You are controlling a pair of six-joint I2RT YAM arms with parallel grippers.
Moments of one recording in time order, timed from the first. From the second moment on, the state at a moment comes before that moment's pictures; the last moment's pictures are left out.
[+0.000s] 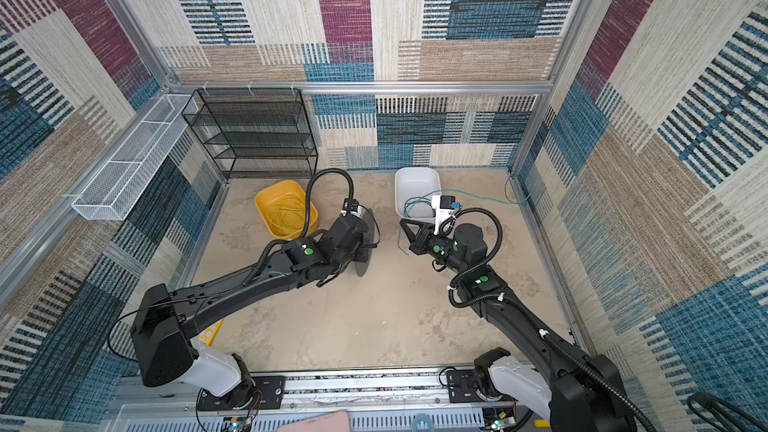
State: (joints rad) left arm -0.93 1.57 1.28 -0.48 -0.47 -0.54; right arm 0.39 1.04 0.60 0.36 -0.40 0.71
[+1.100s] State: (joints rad) left arm -0.97 1.62 1.35 -0.50 -0.48 -0.60; right arm 0.38 1.09 0.59 0.38 -0.43 0.73
